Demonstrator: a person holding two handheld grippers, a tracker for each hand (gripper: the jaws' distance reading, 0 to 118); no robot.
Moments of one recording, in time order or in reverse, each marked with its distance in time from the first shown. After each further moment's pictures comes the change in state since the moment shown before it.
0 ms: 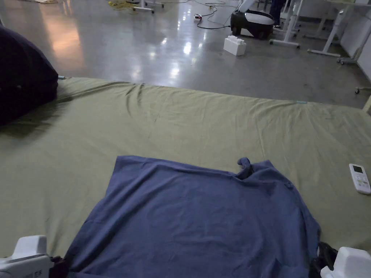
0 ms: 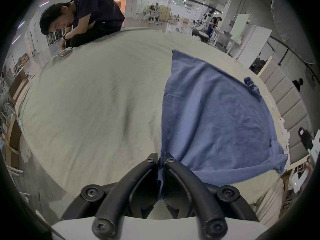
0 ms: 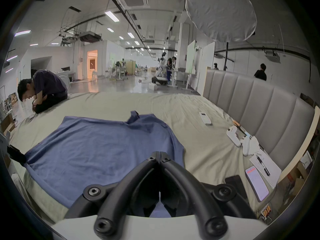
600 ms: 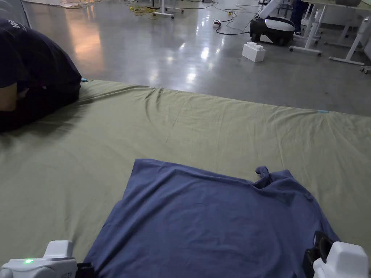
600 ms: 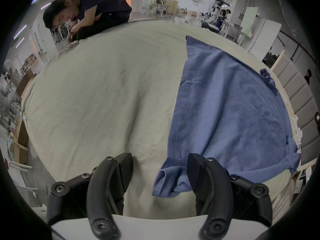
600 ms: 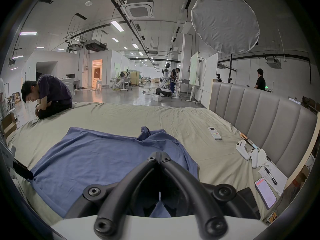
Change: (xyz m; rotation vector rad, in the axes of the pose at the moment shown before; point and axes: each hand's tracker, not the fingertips) left arm 0.000 -0.004 -0.039 -0.084 0.139 -0.017; right arm -0.054 0.020 -0.012 0.191 0.055 0.047
